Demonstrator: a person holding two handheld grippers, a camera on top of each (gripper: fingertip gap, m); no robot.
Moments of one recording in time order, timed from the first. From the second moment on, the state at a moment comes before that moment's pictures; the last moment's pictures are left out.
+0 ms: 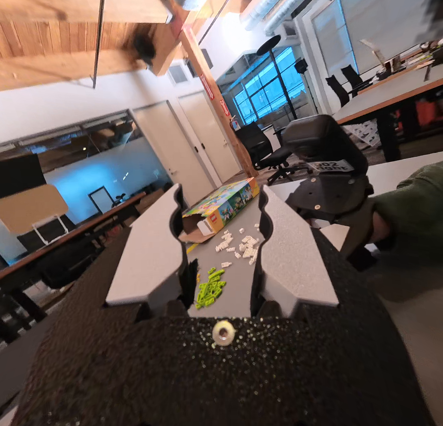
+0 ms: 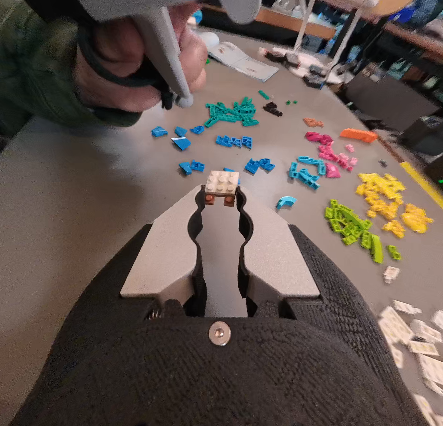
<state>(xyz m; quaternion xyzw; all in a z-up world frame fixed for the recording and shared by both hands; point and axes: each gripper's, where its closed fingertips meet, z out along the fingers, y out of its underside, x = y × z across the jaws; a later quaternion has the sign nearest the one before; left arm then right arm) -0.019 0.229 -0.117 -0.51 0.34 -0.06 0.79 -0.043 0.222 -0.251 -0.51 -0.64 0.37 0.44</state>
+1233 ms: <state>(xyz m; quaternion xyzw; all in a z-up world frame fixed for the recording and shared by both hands) -0.048 0.210 -0.109 -0.45 0.28 -0.12 0.84 0.007 0.245 -0.212 -0.52 -0.49 0.15 0.68</state>
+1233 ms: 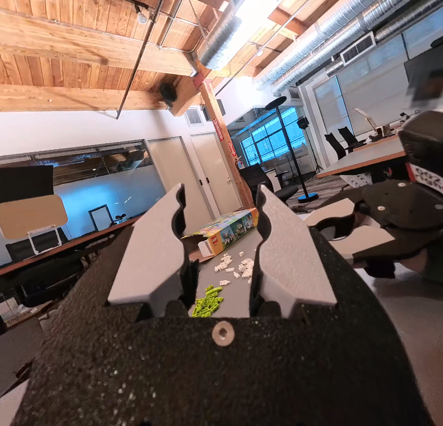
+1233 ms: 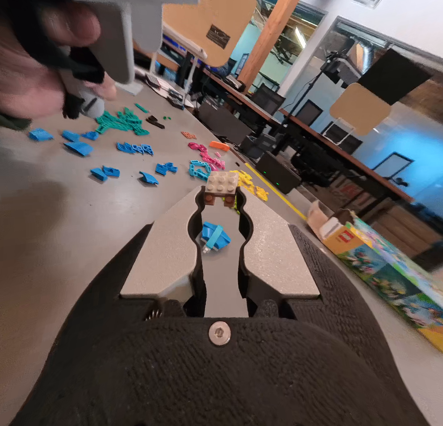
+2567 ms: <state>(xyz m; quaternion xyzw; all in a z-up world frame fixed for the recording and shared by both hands) -0.055 0.216 -0.111 -0.47 0.25 -0.14 0.83 0.103 0.286 -0.248 -0.70 -0.43 0.27 0.51</state>
